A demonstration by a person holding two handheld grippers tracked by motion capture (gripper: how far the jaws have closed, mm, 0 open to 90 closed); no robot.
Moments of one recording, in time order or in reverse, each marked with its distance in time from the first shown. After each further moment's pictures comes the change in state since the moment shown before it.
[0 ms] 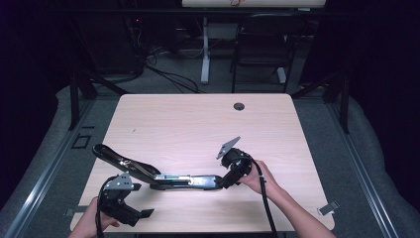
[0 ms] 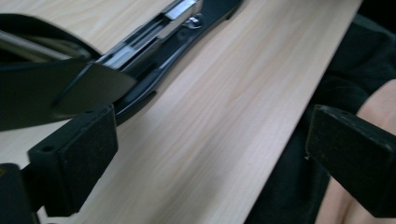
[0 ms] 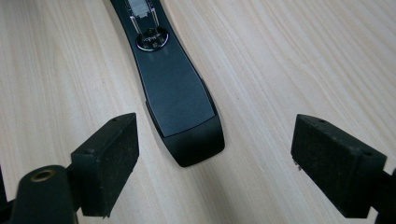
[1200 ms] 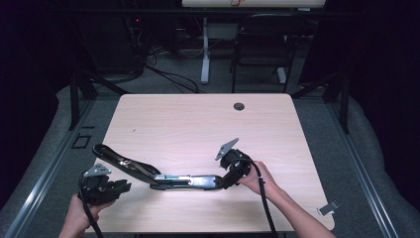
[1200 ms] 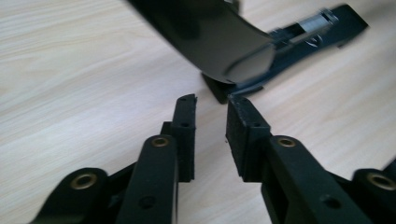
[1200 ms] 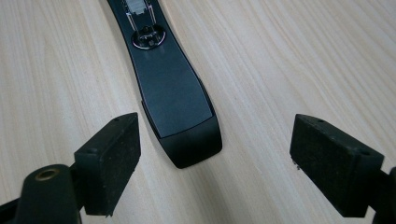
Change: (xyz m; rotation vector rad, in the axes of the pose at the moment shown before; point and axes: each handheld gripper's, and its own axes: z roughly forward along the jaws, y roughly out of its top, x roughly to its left) left arm 0.041 -0.021 -0.025 -0.055 0.246 -0.306; right arm 0.003 0.001 0.003 0.011 -0.028 -0.025
